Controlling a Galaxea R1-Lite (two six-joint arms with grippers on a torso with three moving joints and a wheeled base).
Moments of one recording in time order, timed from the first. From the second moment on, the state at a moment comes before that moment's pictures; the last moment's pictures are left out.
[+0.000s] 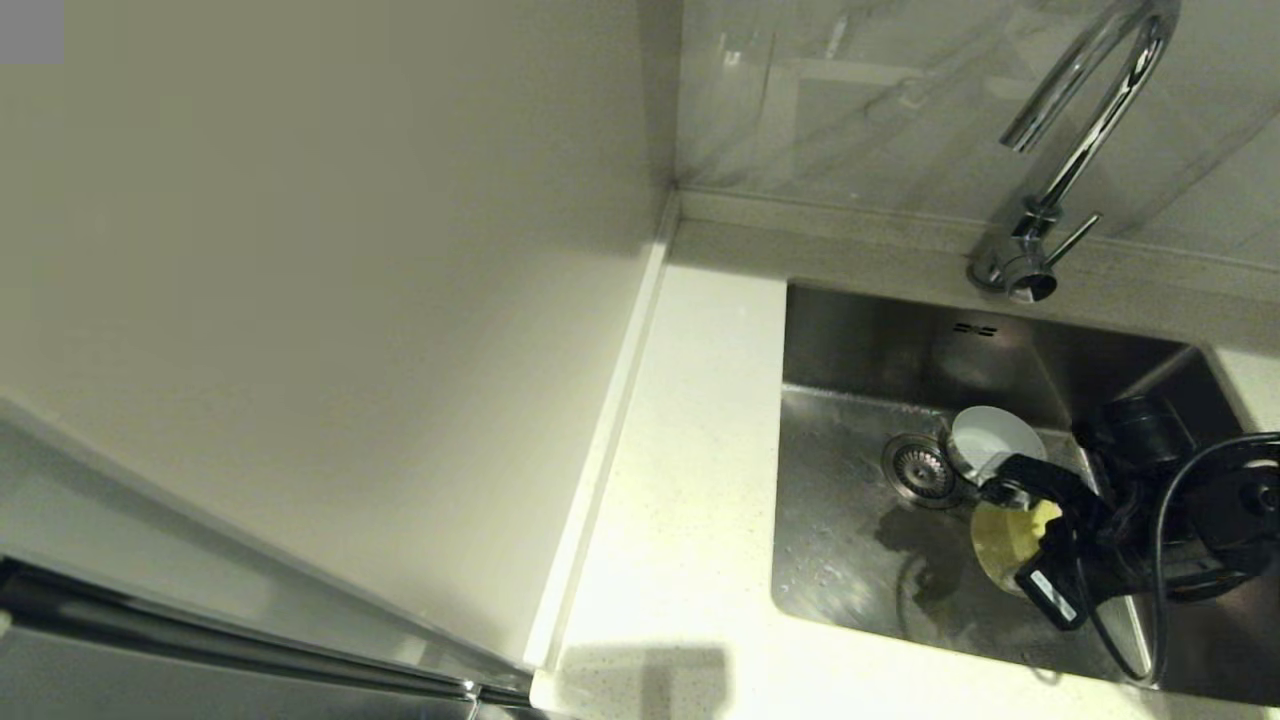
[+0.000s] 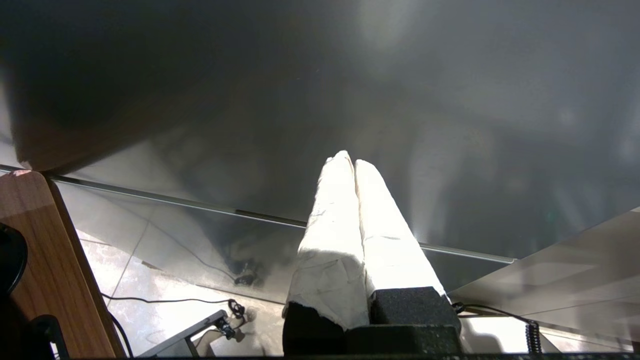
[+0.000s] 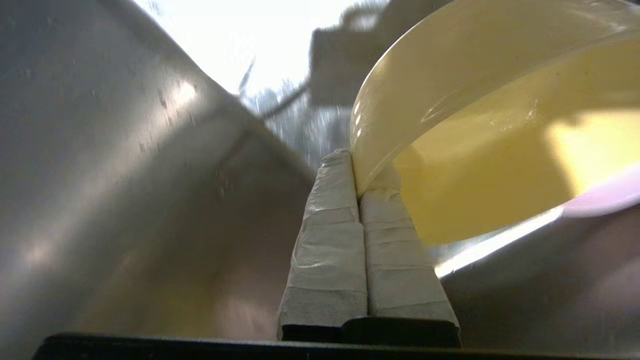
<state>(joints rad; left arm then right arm) 0.00 0.00 0.00 -0.01 0.00 -0.01 -0.01 1.82 -0.83 0.06 0.07 -0.58</state>
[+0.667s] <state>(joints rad) 0.00 0.00 0.00 -0.01 0.00 -0.01 0.05 1.94 -0.70 -0.33 -0.03 -0.65</state>
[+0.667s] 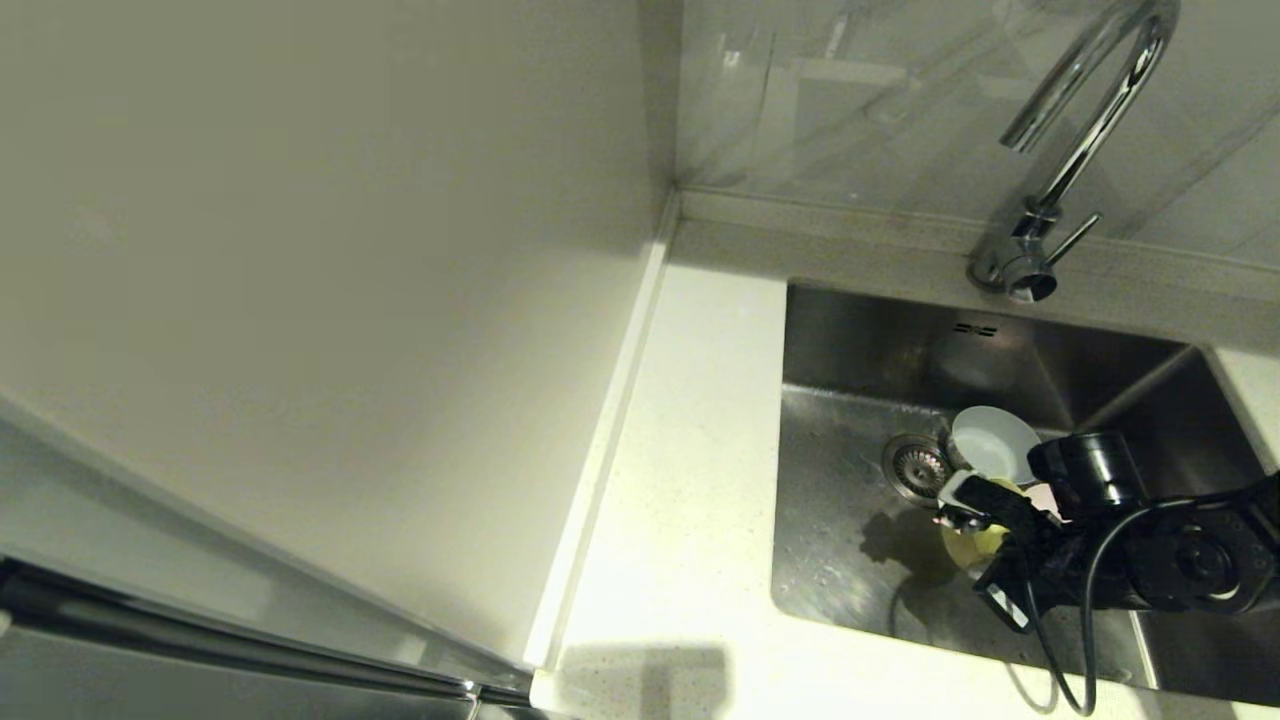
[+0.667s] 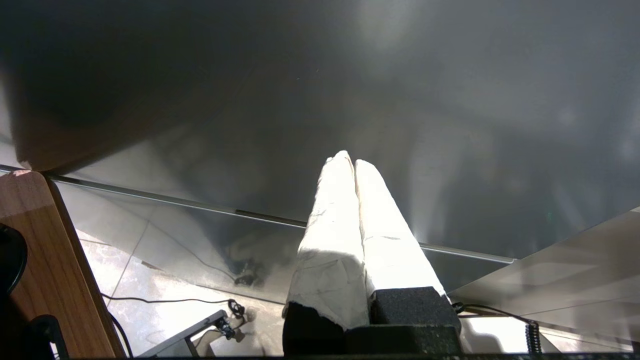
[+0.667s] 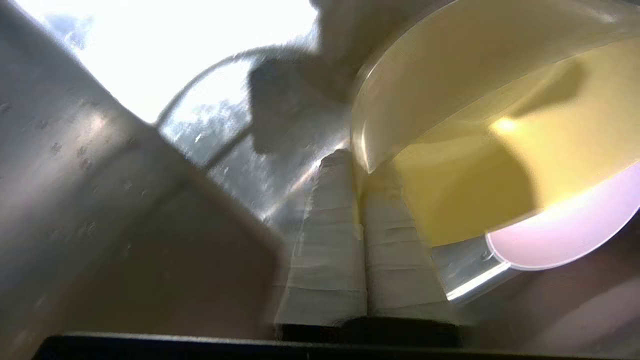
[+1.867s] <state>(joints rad) 0.00 0.00 0.00 -0.01 0.00 -0.01 -0.02 1.52 -0.78 -0.05 0.04 -0.46</state>
